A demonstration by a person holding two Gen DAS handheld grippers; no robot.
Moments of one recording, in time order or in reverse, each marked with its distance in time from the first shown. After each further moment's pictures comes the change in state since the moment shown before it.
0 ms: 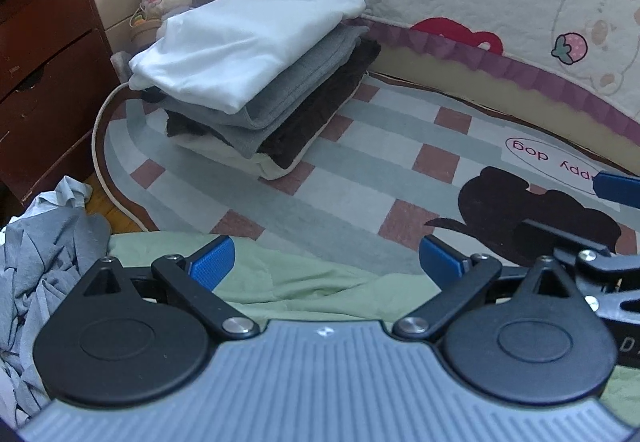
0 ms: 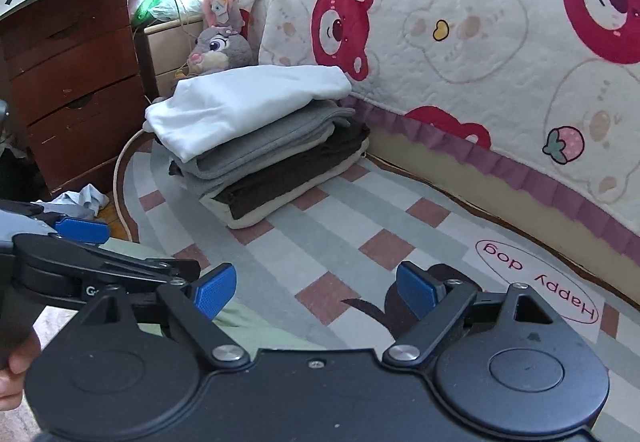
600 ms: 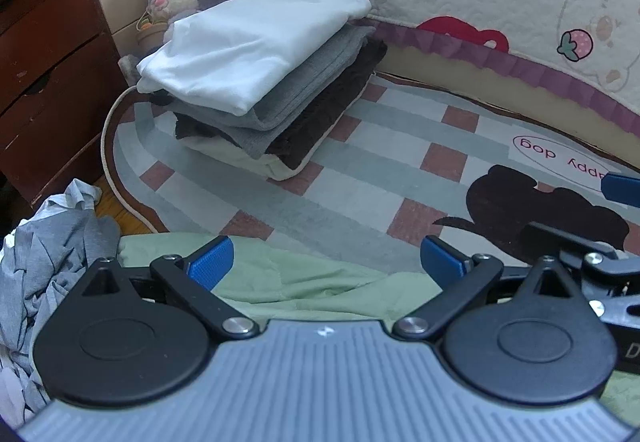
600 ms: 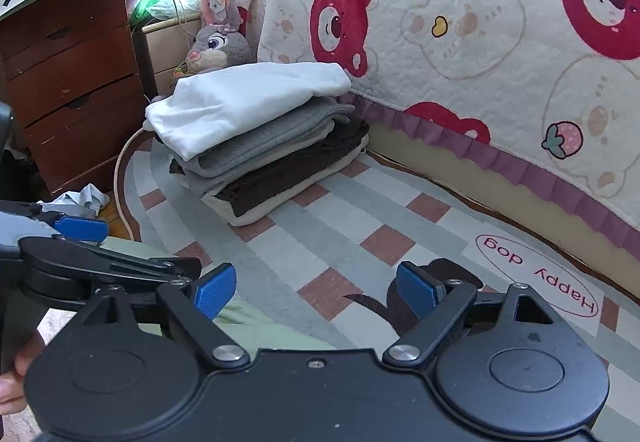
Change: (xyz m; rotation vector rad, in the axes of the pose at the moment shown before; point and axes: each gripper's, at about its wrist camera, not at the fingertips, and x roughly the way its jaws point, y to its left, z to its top) left arm -0.004 0.000 -0.003 0.011 -0.009 0.031; right arm -0.004 0.005 0.000 0.006 0.008 -0.002
